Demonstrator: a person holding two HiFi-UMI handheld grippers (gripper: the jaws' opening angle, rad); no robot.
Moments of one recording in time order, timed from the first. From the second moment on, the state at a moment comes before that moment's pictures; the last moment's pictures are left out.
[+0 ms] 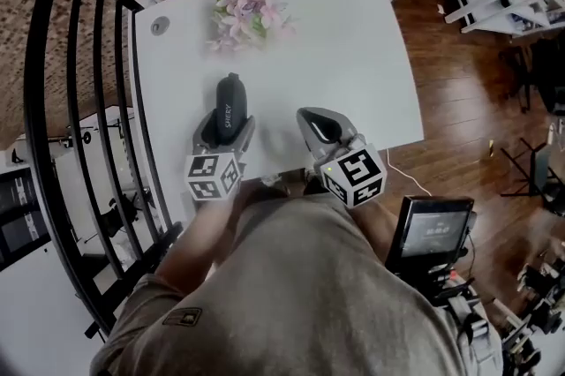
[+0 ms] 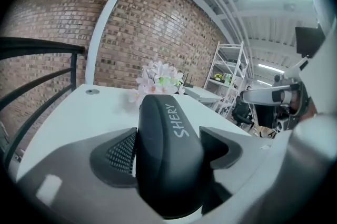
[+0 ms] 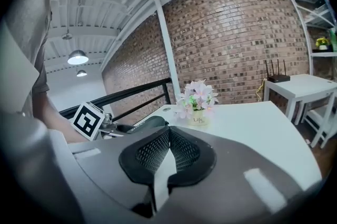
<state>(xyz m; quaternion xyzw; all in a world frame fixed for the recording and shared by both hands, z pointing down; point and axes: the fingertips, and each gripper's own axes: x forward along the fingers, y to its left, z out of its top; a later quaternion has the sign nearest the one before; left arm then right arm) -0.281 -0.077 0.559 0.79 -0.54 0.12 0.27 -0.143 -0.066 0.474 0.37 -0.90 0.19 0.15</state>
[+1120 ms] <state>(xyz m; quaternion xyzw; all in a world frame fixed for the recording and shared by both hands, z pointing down) -0.070 -0.162 0.503 0.77 -0.58 0.09 0.24 0.078 -0.150 0.463 0.35 -0.91 0.18 0.10</state>
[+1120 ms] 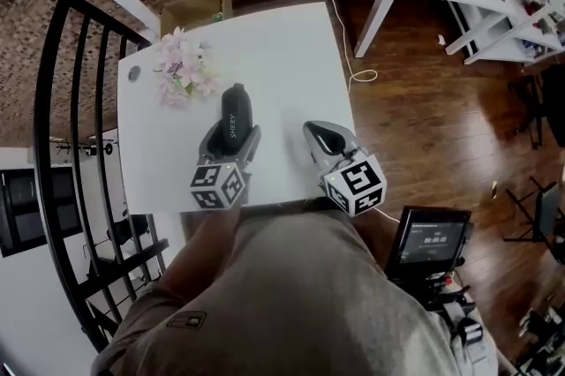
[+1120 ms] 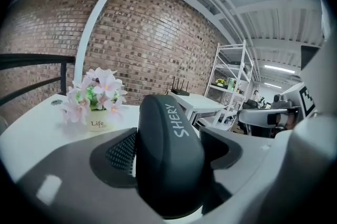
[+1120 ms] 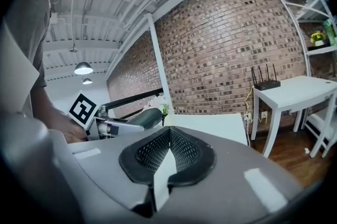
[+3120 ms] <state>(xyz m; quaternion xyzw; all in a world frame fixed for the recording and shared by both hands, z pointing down) -0.021 -0.159 0.481 0.83 -0.50 0.06 0.24 0.079 -0.144 0.459 0.38 -0.90 0.18 0.11</state>
